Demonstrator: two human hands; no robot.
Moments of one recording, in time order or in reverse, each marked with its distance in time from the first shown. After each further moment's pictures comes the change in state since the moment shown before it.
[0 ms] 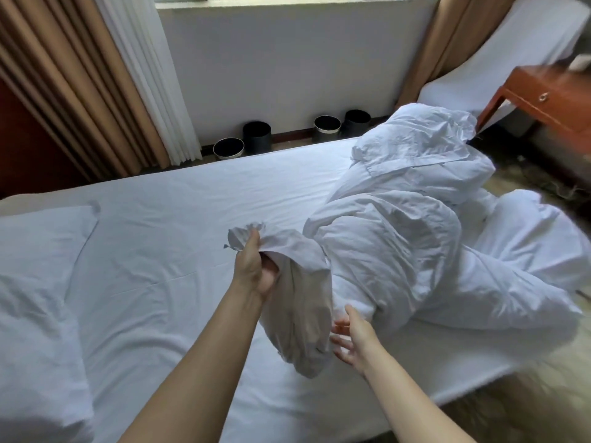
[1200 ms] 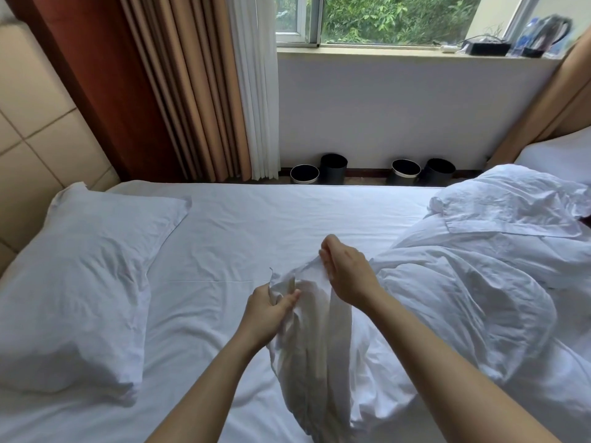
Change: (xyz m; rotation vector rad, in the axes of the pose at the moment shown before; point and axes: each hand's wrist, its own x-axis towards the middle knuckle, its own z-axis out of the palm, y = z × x) left_hand -0.053 0.039 -0.078 1.109 0.167 0.419; right_hand -0.056 -0.119 0.131 -1.226 -0.196 -1.515
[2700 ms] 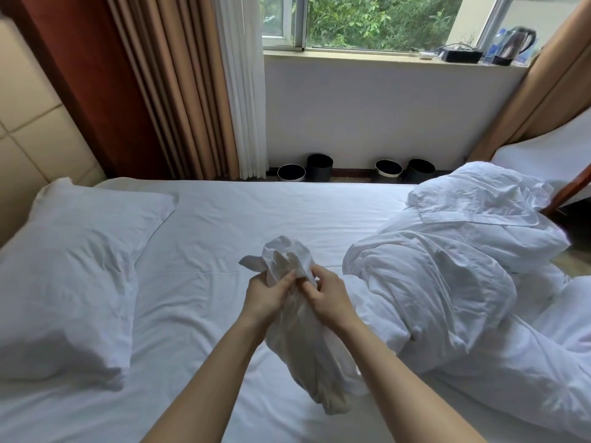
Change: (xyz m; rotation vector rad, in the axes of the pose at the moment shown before) left_hand -0.044 0.031 0.033 -0.363 0.047 -0.137; right_hand -0.079 -0.001 0.026 0.501 0.005 0.333
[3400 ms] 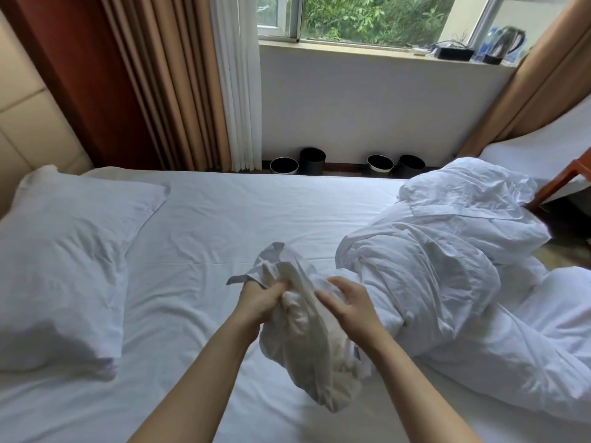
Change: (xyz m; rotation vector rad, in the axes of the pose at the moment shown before) left_hand -0.012 -0.015 -0.011 0.025 -0.049 -0.154; right_hand -0.045 0.022 -0.025 0.133 0.057 -0.121
